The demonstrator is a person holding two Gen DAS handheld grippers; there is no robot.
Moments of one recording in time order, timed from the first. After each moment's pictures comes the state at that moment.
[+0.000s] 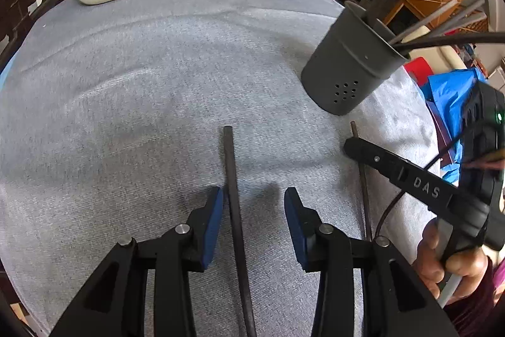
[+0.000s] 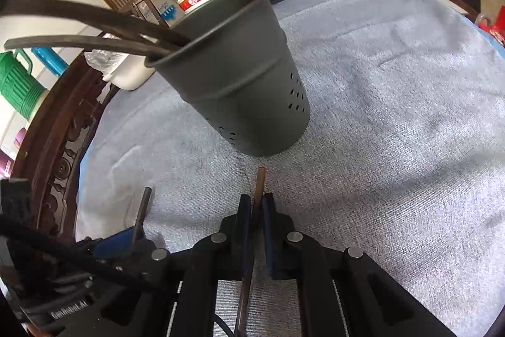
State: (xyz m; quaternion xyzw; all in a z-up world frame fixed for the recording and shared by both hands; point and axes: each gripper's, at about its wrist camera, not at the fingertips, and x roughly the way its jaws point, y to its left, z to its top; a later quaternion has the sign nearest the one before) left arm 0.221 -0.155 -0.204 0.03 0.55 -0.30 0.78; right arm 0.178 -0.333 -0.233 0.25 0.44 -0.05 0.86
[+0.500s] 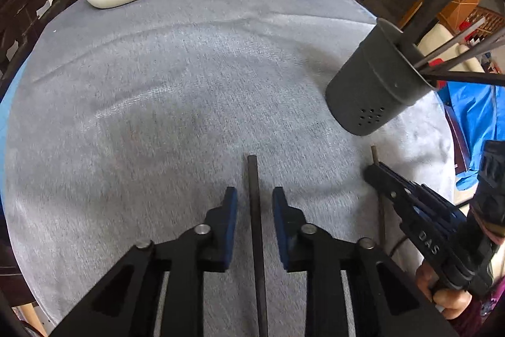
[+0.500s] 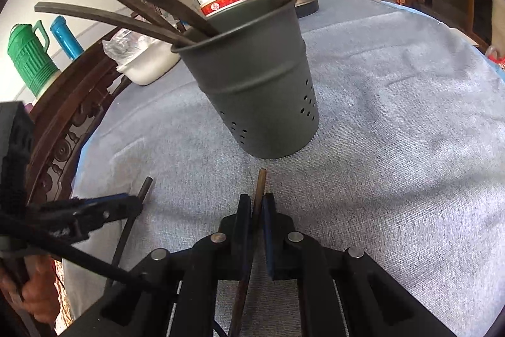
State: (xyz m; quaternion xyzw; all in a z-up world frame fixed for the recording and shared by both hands) left arm 0.253 -0.161 -0.196 0.05 0.56 -0.26 0.78; right arm 0.169 -0.326 -0.232 0.20 0.41 -0.03 0.89
